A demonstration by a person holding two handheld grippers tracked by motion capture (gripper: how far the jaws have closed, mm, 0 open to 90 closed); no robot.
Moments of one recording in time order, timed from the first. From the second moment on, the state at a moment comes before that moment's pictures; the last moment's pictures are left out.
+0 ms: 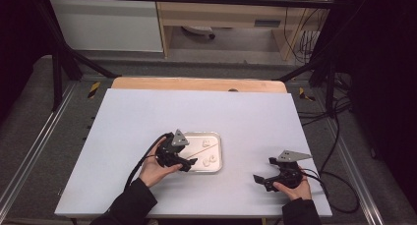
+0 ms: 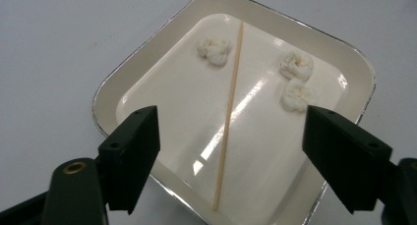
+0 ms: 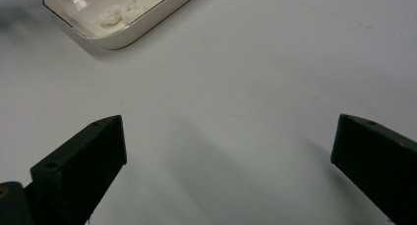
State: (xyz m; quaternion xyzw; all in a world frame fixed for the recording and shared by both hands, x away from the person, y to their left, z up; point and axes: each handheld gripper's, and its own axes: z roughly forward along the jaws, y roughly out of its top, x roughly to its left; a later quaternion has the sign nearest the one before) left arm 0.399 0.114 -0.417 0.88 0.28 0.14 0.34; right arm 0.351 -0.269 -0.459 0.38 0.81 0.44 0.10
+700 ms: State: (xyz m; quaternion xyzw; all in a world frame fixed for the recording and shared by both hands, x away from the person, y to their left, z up) left arm 0.410 0.107 -0.430 0.90 0.28 0.13 0.31; right arm 0.350 -0.269 -0.460 0.38 0.81 0.44 0.10
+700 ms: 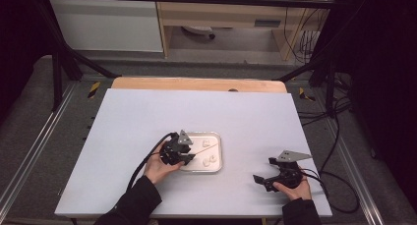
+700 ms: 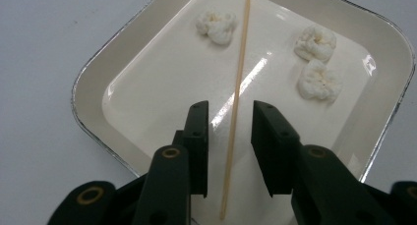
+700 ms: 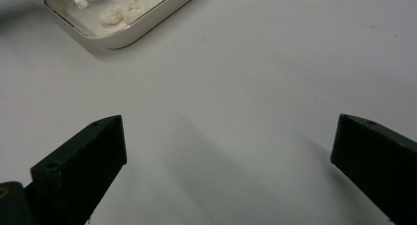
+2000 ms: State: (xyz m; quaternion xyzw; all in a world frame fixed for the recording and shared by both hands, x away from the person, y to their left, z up) left arm 0.402 0.125 -0.431 0.88 0.29 0.11 0.36; right arm 0.351 -0.268 -0.460 0.38 0.81 0.44 0.10
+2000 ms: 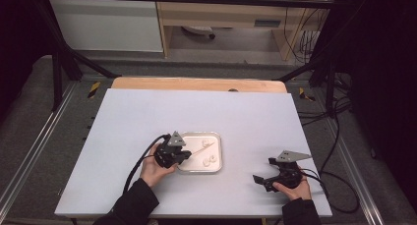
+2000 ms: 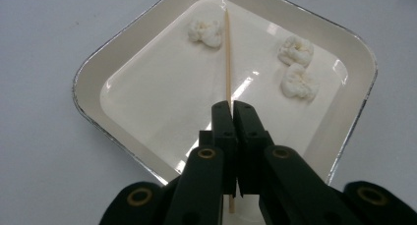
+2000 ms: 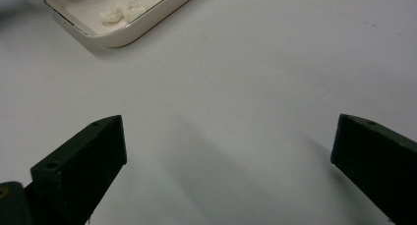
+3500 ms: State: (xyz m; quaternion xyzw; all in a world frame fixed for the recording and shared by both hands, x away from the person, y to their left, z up) left arm 0.371 0.119 -0.403 0.88 0.25 0.10 0.39; right arm 0.347 -0.201 -0.434 0.26 0.87 0.36 0.20
